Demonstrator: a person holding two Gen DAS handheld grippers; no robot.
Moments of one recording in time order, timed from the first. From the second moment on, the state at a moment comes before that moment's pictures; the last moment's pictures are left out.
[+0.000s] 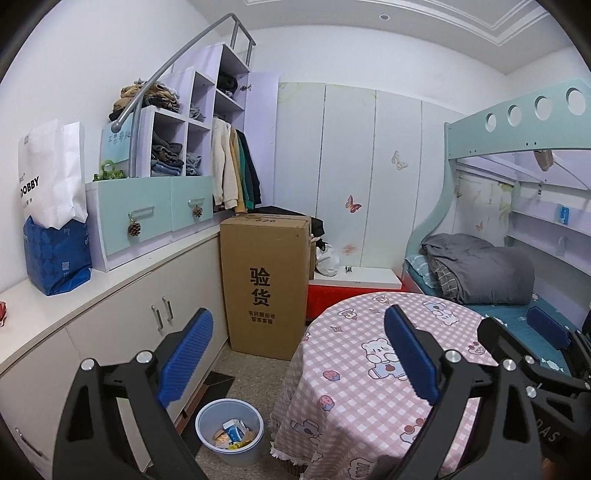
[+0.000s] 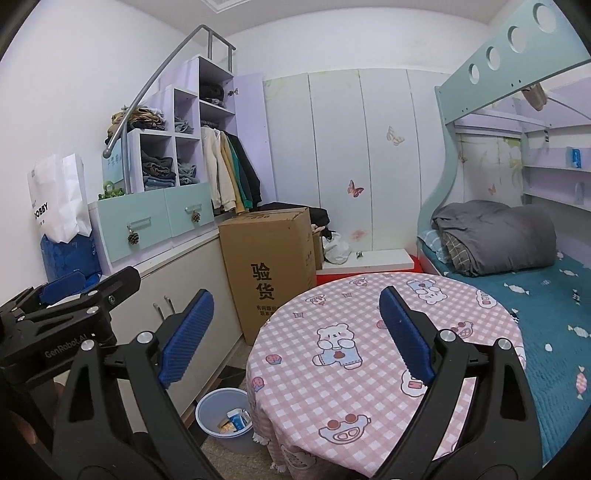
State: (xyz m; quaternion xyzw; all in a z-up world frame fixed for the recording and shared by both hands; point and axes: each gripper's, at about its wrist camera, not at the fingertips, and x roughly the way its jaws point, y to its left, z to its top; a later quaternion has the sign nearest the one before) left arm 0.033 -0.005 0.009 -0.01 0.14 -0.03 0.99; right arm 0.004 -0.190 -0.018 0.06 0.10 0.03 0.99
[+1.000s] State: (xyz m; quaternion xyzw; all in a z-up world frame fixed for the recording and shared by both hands) left arm 0.033 -0.007 0.005 0.00 0.15 -0.04 0.99; right arm 0.008 -0.192 -0.026 0.07 0.11 0.03 0.99
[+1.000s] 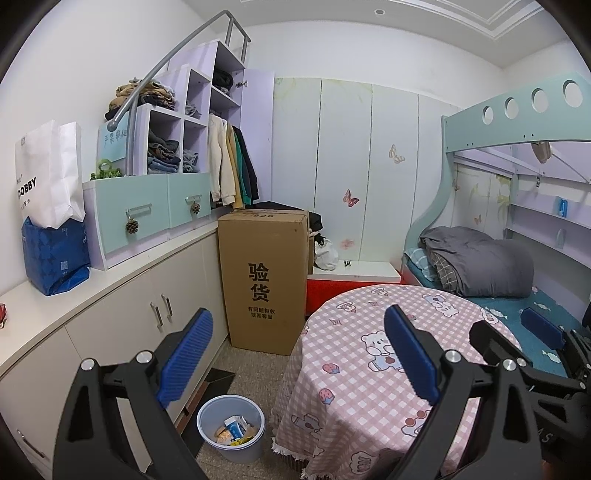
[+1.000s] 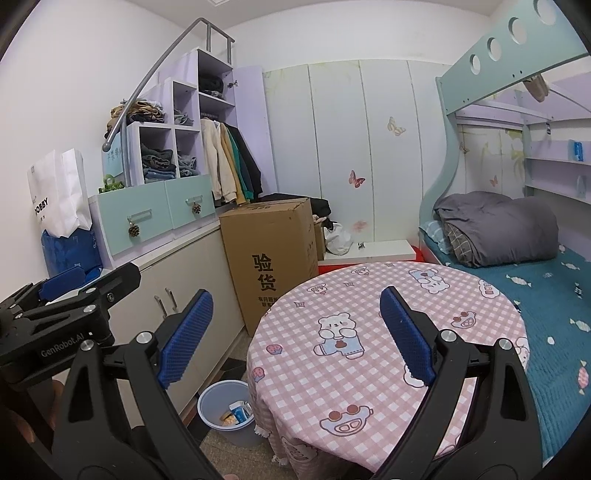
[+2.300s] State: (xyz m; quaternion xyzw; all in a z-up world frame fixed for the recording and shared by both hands) left arm 0.031 -0.010 -0.002 0.01 0.15 -0.04 0.99; right arm 0.007 -0.190 -0.031 0.07 0.12 0.04 0.99
